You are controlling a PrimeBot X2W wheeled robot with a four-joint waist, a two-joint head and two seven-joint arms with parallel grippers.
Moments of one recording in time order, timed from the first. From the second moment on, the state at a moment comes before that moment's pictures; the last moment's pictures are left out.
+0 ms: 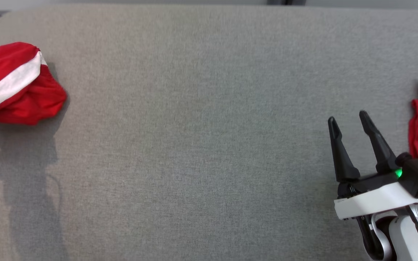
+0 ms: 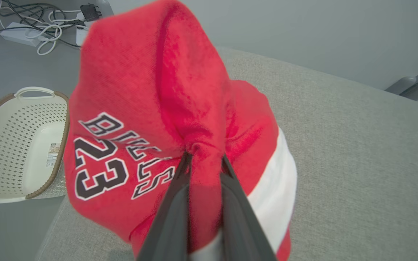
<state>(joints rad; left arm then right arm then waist) -0.93 0.50 -0.19 0.98 -0.66 -0.12 0.35 -0.20 -0.14 0.16 0.00 0.28 0.13 -0.17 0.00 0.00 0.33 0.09</state>
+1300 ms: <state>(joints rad) -0.34 0.23 -0.56 0.30 -0.61 0.04 0.20 -0.03 -0.14 0.10 -0.03 0.32 0.13 -0.16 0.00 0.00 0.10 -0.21</state>
